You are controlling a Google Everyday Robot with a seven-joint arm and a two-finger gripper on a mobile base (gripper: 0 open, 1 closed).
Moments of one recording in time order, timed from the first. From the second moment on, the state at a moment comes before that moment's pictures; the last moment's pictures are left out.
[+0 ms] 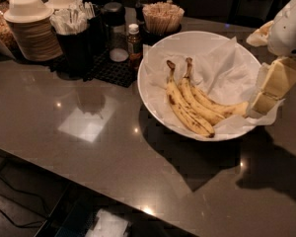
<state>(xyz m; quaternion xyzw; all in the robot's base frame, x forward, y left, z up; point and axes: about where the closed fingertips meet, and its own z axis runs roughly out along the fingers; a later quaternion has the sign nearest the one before) 0.481 -0.197 0.961 -0.60 0.77 0.03 0.20</state>
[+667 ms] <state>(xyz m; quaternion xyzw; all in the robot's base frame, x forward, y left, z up) 0.481 -0.197 0.961 -0.60 0.77 0.03 0.20</state>
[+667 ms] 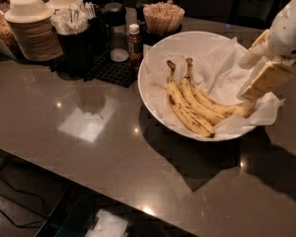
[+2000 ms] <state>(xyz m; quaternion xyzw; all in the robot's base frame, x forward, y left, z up) 0.488 -0.223 0.946 -0.57 0.80 0.05 0.18</state>
